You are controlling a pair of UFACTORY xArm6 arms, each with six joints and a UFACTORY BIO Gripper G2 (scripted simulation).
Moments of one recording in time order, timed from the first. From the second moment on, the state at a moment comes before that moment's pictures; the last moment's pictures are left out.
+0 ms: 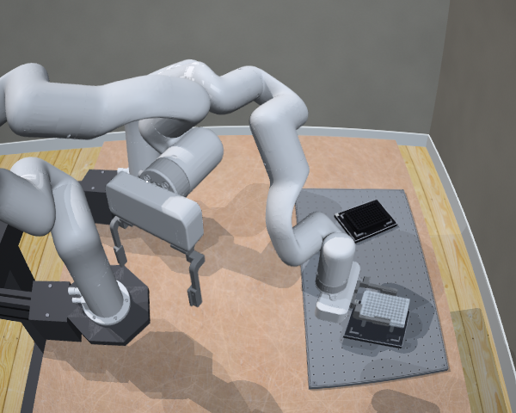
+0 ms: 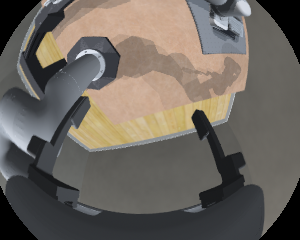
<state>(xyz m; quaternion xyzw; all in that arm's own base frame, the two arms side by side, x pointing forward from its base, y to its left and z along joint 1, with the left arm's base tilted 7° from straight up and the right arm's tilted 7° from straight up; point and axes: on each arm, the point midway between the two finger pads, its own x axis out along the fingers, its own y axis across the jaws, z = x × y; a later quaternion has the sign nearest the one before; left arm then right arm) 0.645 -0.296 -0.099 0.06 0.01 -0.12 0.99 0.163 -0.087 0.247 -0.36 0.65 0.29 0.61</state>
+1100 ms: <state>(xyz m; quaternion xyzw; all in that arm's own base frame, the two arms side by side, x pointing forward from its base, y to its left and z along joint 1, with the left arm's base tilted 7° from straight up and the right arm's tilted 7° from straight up) 0.644 -0.281 -0.074 0.06 0.00 -0.03 1.00 0.163 -0.087 0.247 -0.36 0.65 0.29 0.61</state>
